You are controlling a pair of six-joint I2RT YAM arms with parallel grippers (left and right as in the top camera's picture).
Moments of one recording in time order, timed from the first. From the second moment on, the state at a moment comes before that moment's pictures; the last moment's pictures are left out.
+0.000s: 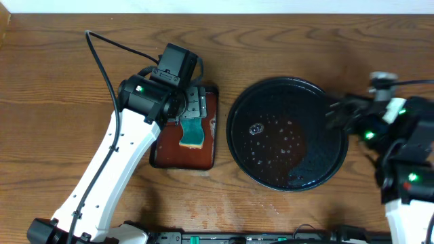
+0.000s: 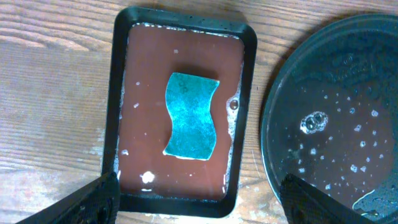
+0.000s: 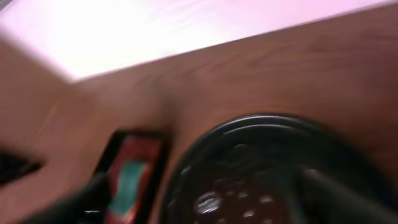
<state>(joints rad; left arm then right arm) -0.41 1.49 1.50 -1.18 -0.08 -0.46 -0.09 0.93 0.89 -0.46 -0.55 0.25</state>
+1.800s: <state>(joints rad) -0.41 1.49 1.50 -1.18 -0.08 -0.46 0.19 0.01 0.01 0.06 0.02 0.22</state>
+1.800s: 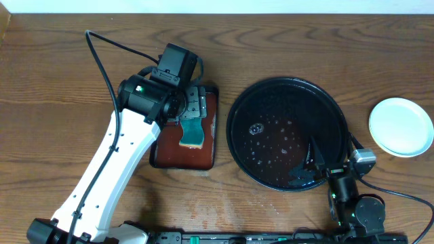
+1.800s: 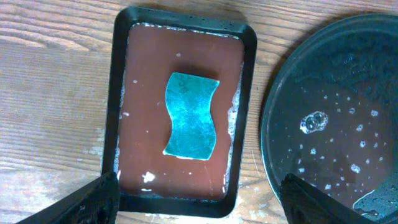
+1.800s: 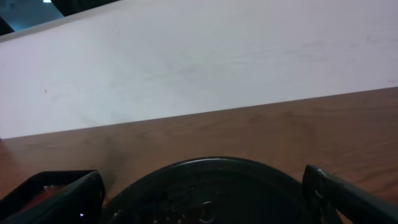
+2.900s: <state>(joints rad) -0.43 1.44 1.45 -1.11 -0.12 -0.45 0.19 0.02 0.01 -0.07 0.03 0.22</state>
